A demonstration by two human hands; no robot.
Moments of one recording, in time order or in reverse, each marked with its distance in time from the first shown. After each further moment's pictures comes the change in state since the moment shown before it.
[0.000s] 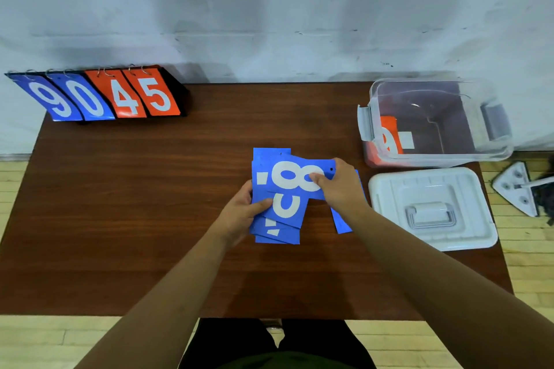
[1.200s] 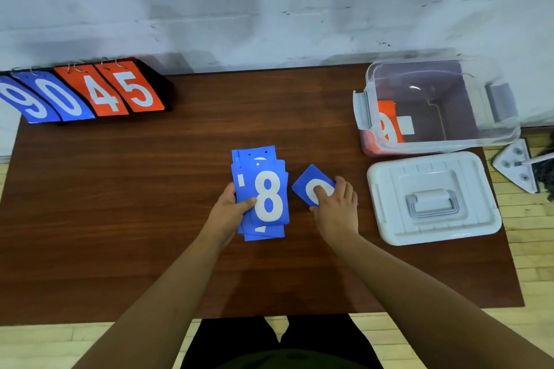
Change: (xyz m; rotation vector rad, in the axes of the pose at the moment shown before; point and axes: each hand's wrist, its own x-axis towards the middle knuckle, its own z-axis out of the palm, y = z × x) left_hand 0.032 -0.028 -0.022 0.147 0.249 -0.056; right_hand -0.006 0.088 0.039 -0.900 -0.001 -0.169
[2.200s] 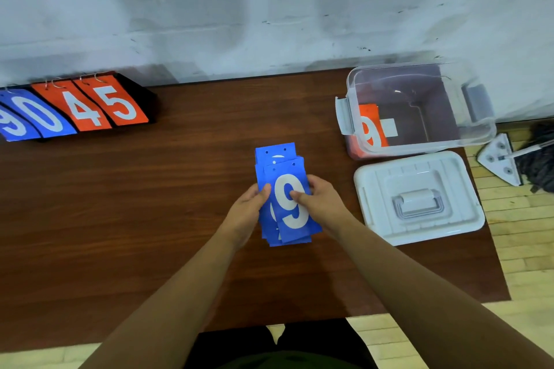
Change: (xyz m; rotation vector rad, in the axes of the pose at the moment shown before) left_hand -0.006 0.026 0.058 -0.109 -0.214 0.012; right_hand 0.011 -0.009 -0.062 1.311 -0.299 0.184
